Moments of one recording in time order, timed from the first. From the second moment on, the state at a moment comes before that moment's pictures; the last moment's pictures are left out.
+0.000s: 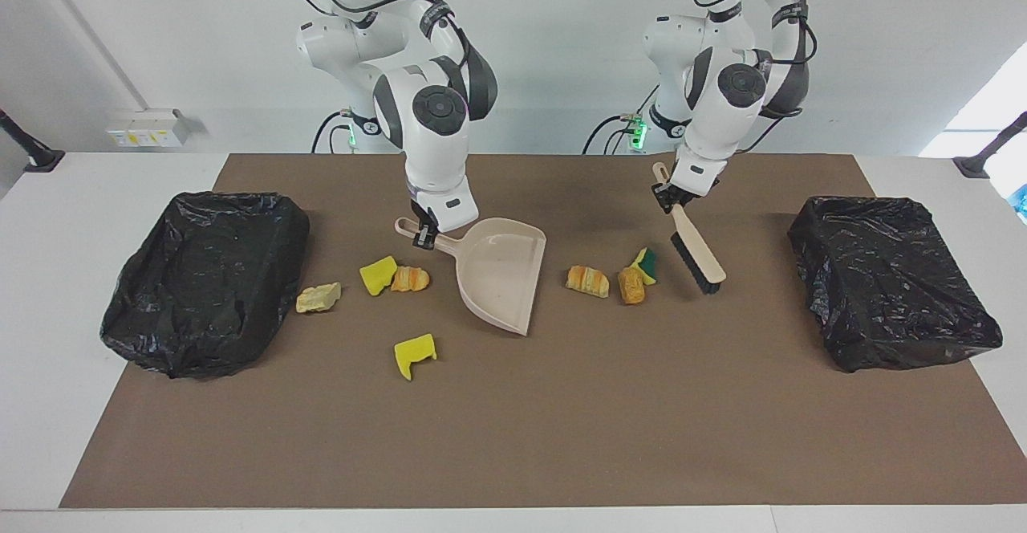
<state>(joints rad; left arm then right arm) -0.28 -0.19 -0.06 -2.42 -0.05 2.10 -0.51 0.35 0.18 0.10 -1.89 -0.18 1.89 -0.96</state>
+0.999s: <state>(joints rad) -0.56 -0.07 -0.07 -2.44 -0.15 2.39 -0.69 0.35 0.16 0.10 -1.93 -0.18 1.93 -0.98</state>
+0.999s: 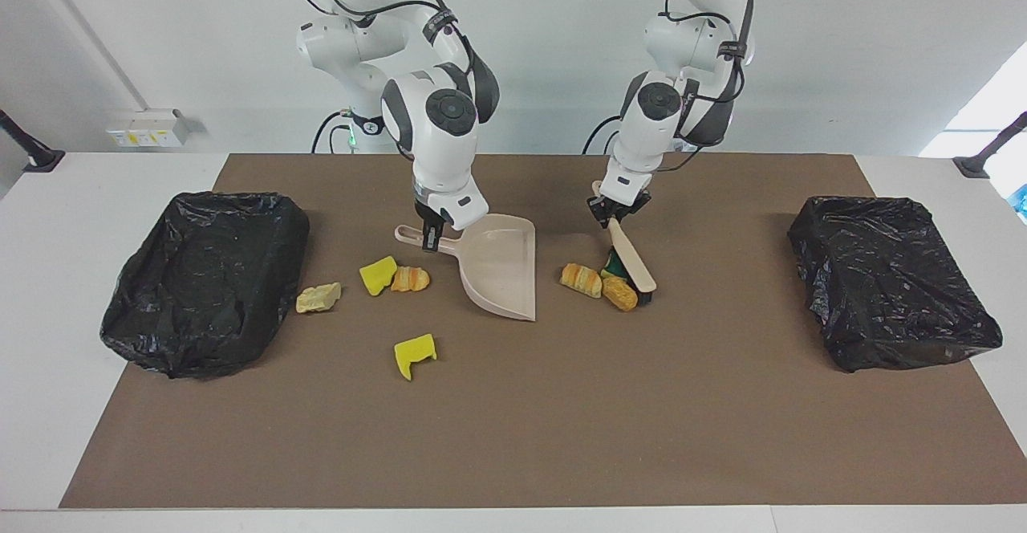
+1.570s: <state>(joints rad) -0.71 -0.04 -0.08 -2.36 -0.15 2.46 -0.65 0.38 0.16 0.10 -1.94 -0.18 1.96 -0.98</state>
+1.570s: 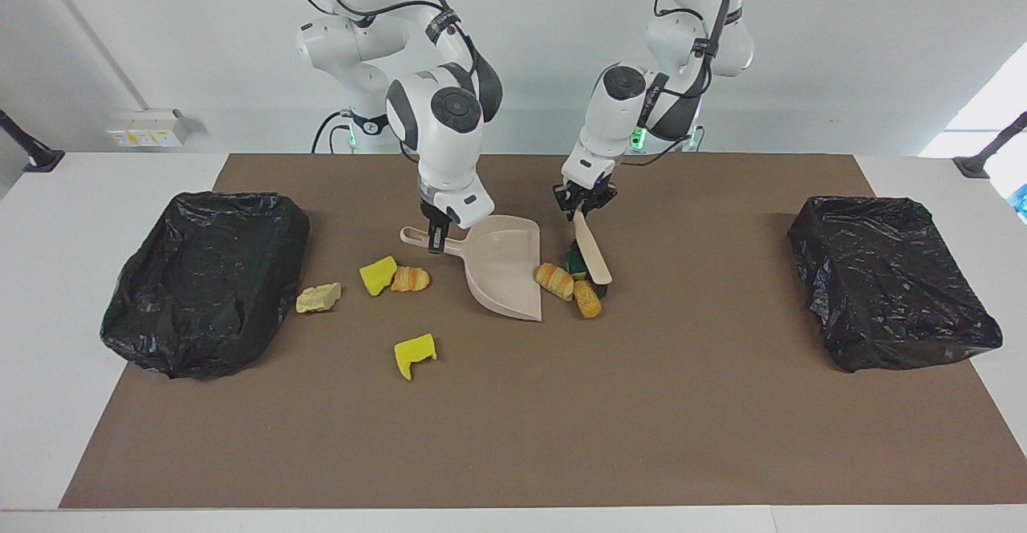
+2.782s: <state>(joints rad) -0.52 0.00 -0.05 -2.30 -0.16 2.38 -0.27 0.38 0.16 0.10 -1.94 -0.18 1.96 -0.98</state>
